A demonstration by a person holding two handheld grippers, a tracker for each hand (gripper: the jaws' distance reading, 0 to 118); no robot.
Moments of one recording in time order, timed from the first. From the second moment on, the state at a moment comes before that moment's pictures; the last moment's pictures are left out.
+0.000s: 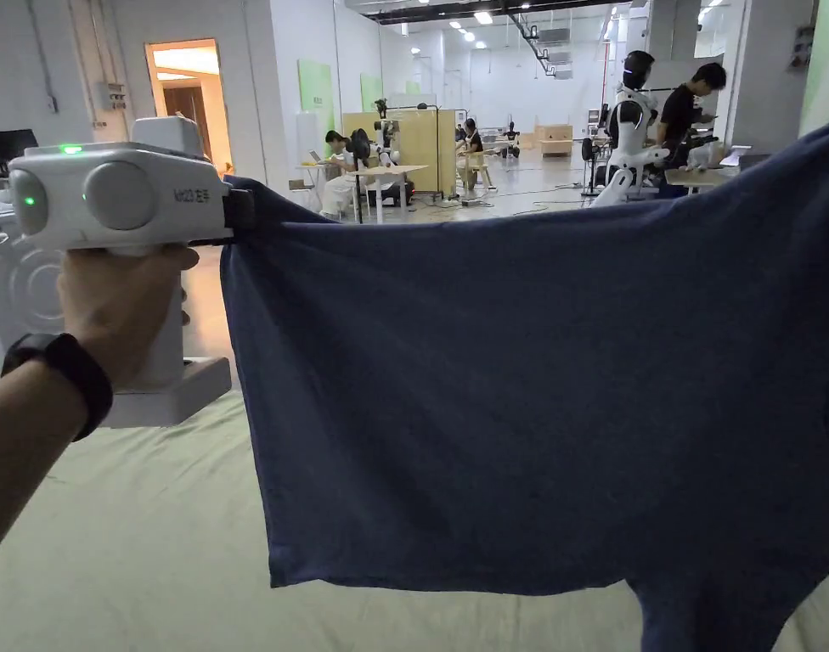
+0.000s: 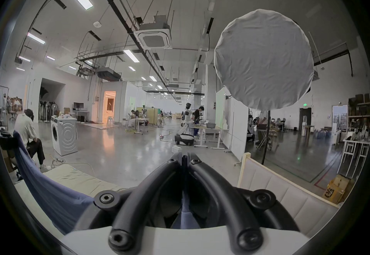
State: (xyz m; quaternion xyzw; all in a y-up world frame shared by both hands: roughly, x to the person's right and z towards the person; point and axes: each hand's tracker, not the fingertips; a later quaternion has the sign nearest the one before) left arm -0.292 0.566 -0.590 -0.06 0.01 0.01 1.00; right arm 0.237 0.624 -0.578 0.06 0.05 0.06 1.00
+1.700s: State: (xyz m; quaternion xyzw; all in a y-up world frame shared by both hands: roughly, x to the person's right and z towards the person) left arm -0.356 0.099 -0.278 -0.33 -0.06 0.20 0.92; right arm 0.284 0.158 -0.234 -0.36 0.13 -0.01 0.92
